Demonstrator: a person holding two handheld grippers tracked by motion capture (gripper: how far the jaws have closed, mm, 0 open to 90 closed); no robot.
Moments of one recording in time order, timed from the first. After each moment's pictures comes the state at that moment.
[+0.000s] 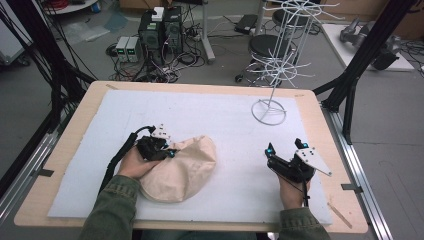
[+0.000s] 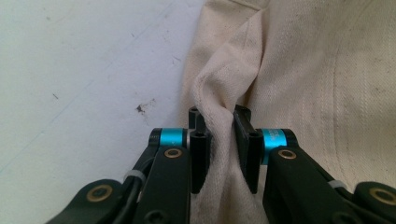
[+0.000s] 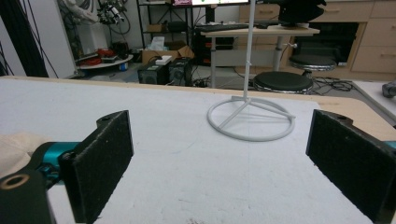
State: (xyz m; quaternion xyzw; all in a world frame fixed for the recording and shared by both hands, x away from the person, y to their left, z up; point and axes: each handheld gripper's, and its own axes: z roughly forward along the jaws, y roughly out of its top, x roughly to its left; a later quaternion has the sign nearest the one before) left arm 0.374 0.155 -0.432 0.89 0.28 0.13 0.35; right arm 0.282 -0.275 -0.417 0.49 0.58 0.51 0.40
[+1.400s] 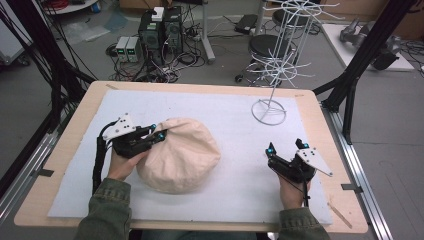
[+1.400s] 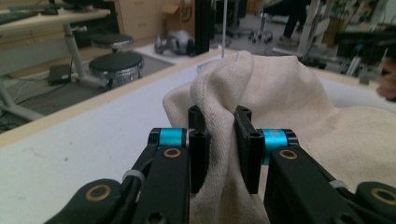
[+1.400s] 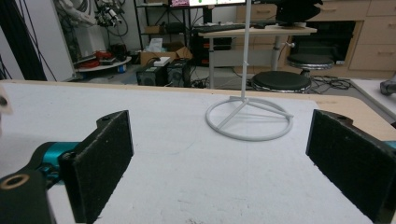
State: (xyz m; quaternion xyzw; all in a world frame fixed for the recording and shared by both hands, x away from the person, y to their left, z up) left arm 0.337 0.198 -0.374 0.73 0.25 0.20 0.60; right arm 0.281 -0.276 -0.416 0.50 0.58 0.51 0.40
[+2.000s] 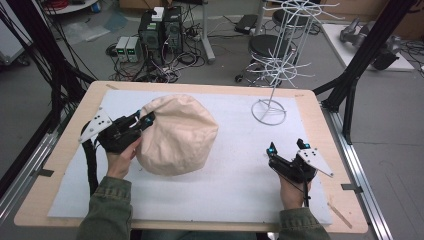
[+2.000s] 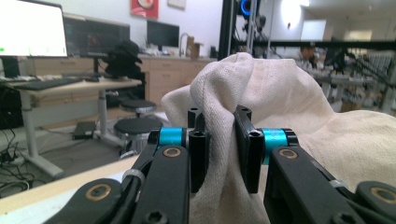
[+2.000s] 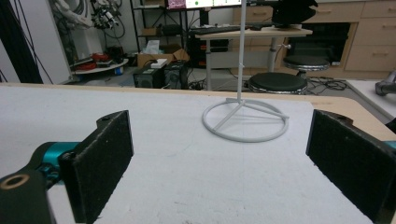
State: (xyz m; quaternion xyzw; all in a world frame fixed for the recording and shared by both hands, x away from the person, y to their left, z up) left arm 0.326 0.216 -0.351 0.61 0.27 0.25 0.70; right arm 0.280 -0.277 -0.416 0.50 0.57 0.51 0.41
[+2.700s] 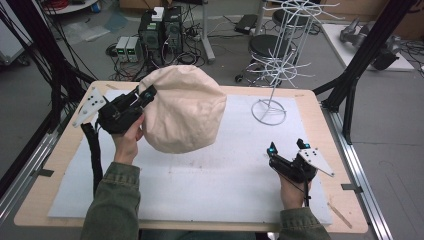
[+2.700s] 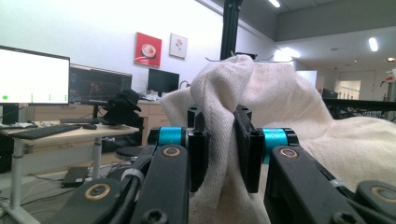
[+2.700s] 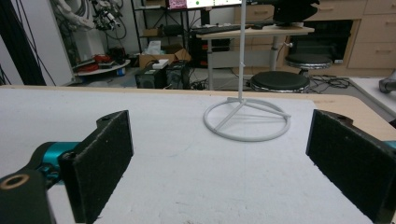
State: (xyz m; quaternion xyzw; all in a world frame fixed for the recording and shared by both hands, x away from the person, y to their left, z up) left arm 0.342 0.196 -0.299 0.54 0.25 0.27 0.76; right arm 0.281 -0.278 -0.416 0.50 0.57 0.52 0.40
